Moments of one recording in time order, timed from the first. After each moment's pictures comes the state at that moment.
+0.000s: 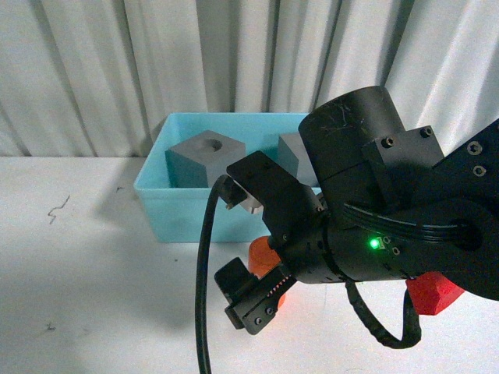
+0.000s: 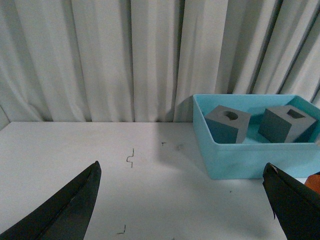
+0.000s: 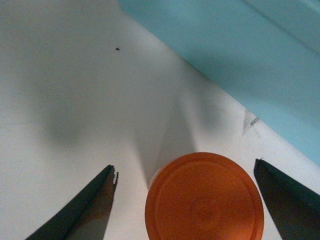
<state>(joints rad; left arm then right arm) 0.00 0.01 0.01 0.00 0.00 -0.01 0.49 2.06 1.02 0.24 -0.16 -0.26</state>
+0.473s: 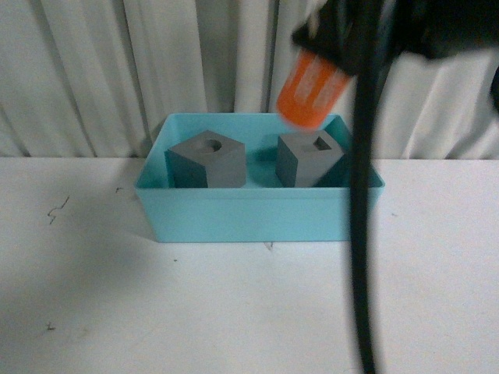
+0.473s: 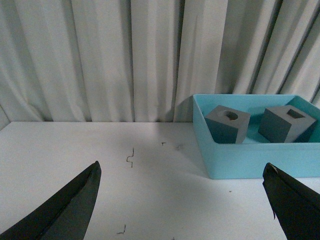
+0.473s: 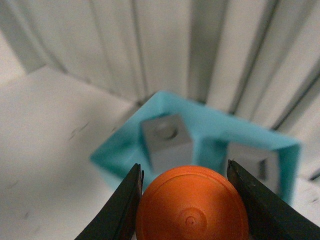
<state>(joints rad) 0.00 0.01 0.01 0.00 0.00 -0.01 0.32 1.56 0.97 0.33 -0.28 -0.09</state>
